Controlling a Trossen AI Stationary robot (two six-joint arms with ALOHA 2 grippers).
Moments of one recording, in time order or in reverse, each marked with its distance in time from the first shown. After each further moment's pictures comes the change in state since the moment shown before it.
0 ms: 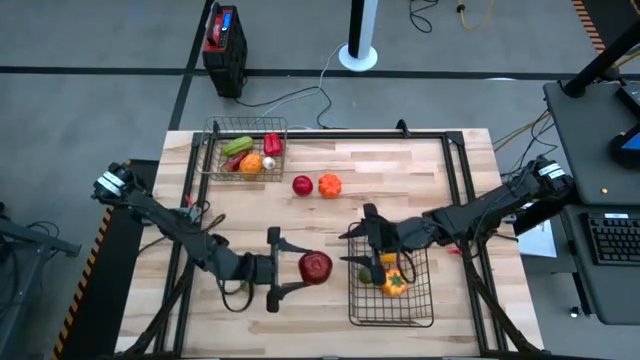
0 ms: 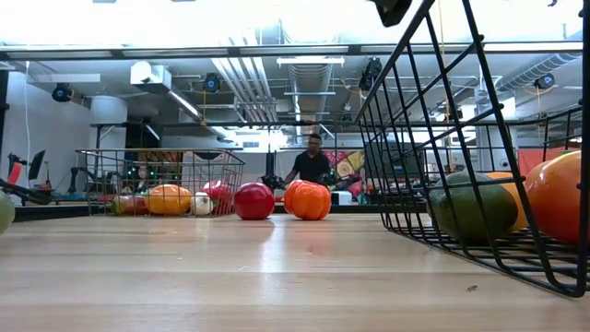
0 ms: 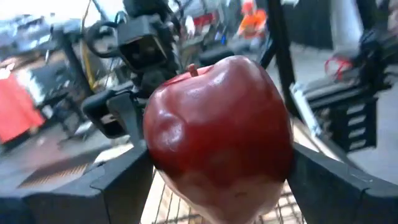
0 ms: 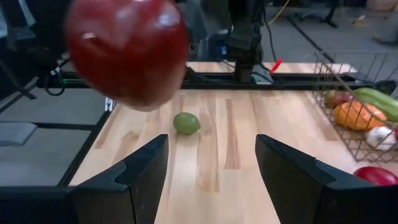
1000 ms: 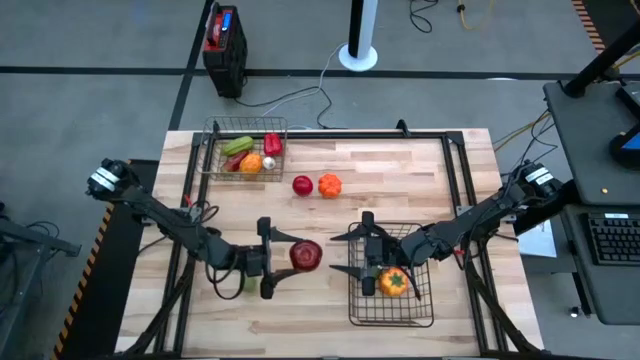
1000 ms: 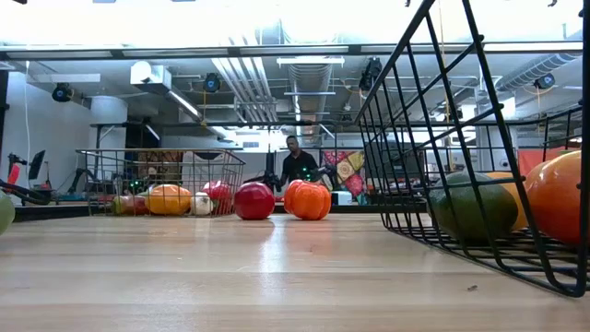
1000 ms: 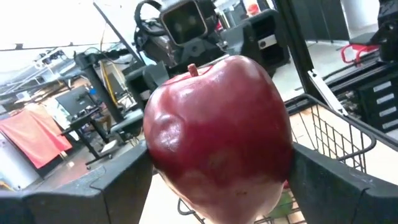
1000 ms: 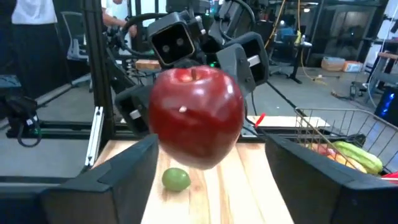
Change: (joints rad) left arm 0.039 -0.091 -0.178 0.156 0.012 0.181; right arm 0.088 0.128 0.001 0.368 0.207 -0.128
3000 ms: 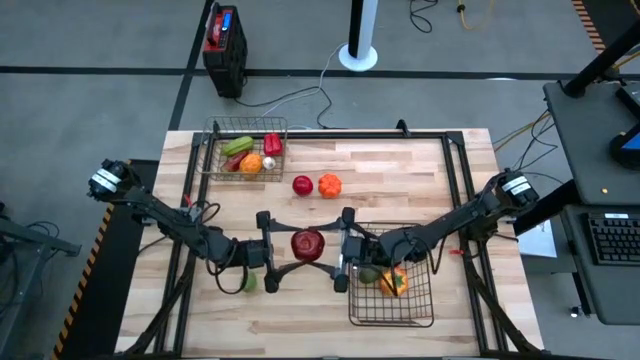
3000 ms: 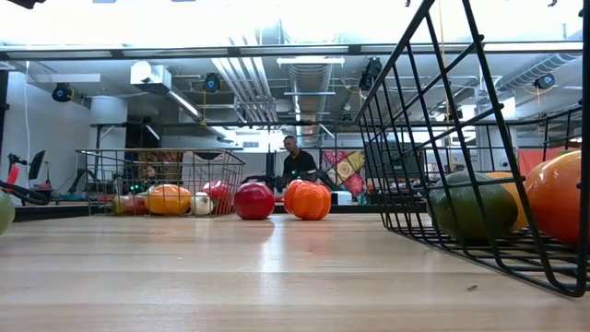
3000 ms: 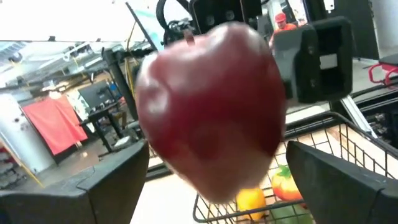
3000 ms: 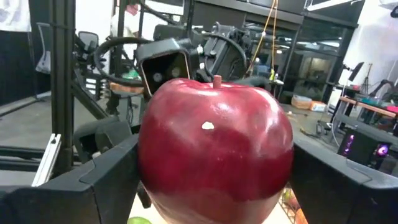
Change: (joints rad) left arm 0.035 0.020 -0.001 0.092 -0.049 -0.038; right arm -0.065 0.204 0.159 0.204 0.004 -0.201
